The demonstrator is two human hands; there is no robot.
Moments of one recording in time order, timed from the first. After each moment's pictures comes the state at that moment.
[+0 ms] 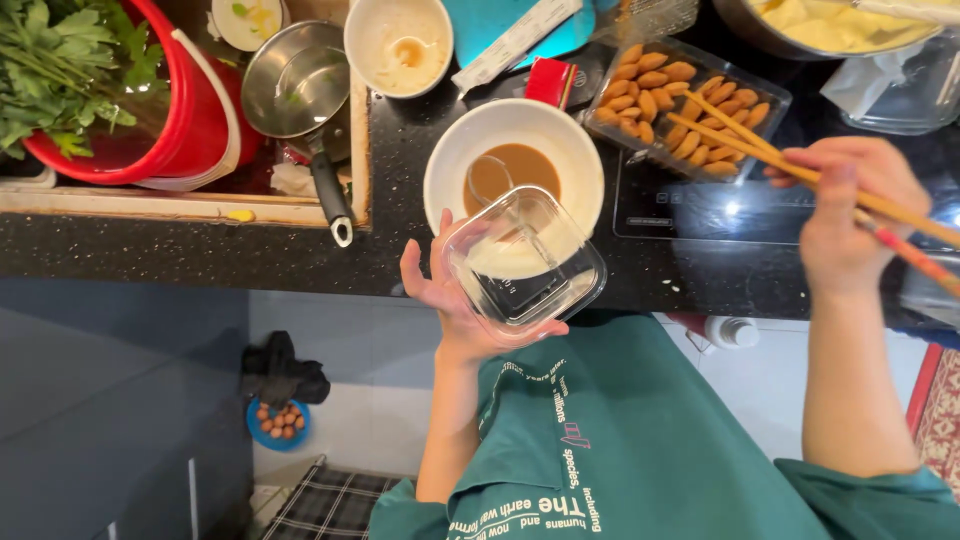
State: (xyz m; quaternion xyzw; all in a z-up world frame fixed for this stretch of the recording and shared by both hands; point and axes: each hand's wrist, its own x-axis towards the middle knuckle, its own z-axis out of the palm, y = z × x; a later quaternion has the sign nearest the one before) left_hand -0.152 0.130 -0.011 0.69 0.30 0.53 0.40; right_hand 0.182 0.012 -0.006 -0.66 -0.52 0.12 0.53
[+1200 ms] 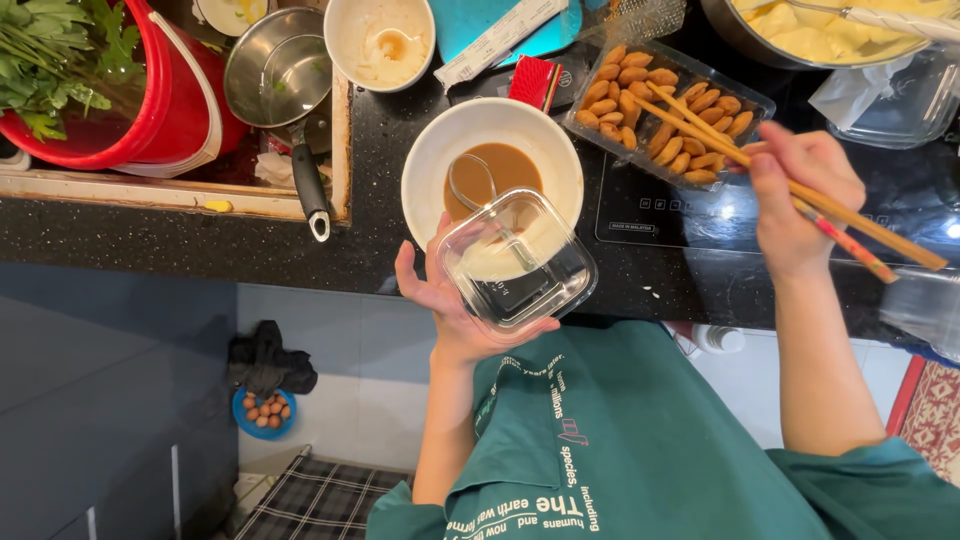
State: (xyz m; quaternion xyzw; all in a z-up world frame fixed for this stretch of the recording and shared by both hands) left_hand -0.131 0.118 -0.019 0.67 0.31 0.53 0.42; right_hand 0.193 0.034 -0.028 -0.64 -0.52 0.15 0.55
